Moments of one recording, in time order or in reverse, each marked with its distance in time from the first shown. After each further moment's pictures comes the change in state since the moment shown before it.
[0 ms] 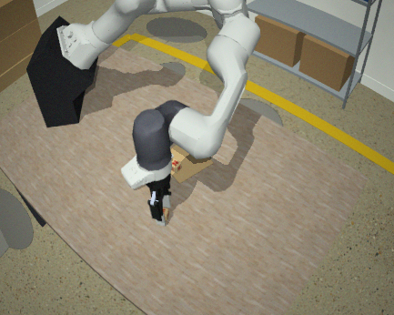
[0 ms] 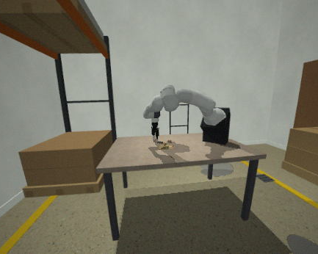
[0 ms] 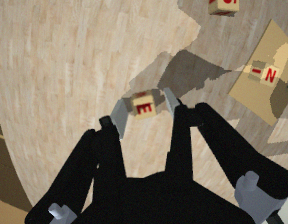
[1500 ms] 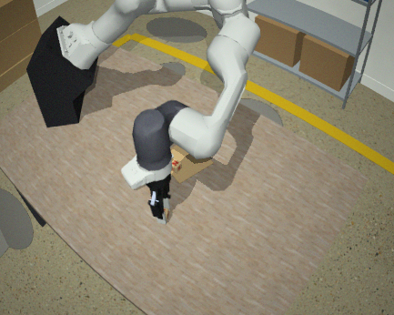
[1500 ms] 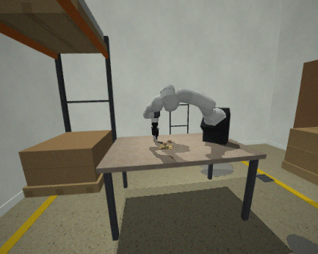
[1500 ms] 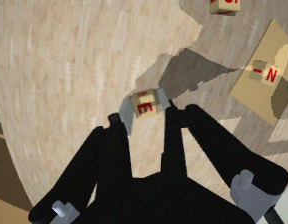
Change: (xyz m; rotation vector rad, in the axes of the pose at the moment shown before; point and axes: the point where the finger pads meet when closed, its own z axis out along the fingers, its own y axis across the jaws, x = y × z) arm -0.001 -0.001 0.000 0.004 -0.001 -0.001
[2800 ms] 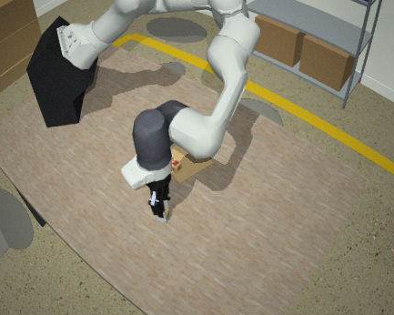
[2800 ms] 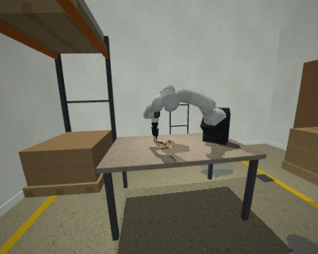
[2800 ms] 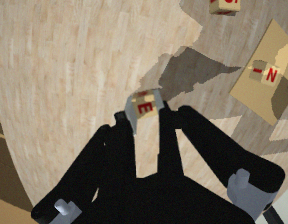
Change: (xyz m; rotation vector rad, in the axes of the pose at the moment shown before) arm 0.000 0.000 0.000 0.001 0.000 0.000
